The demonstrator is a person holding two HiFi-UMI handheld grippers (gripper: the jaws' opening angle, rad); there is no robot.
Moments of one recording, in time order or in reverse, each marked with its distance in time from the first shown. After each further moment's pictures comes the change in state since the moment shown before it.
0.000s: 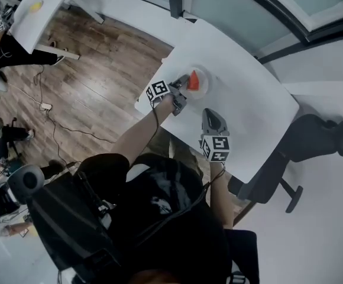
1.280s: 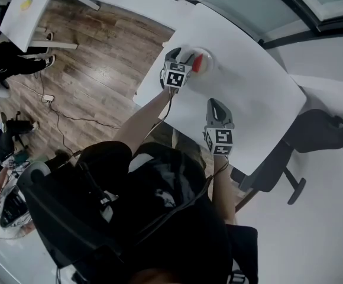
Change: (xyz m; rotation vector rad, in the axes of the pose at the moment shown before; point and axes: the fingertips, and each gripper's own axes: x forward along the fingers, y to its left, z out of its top) left arm 0.061 -0.013 0.043 1.290 0.172 0.501; right arm 0.021 -0.033 0.002 -0.002 0.055 -0.040
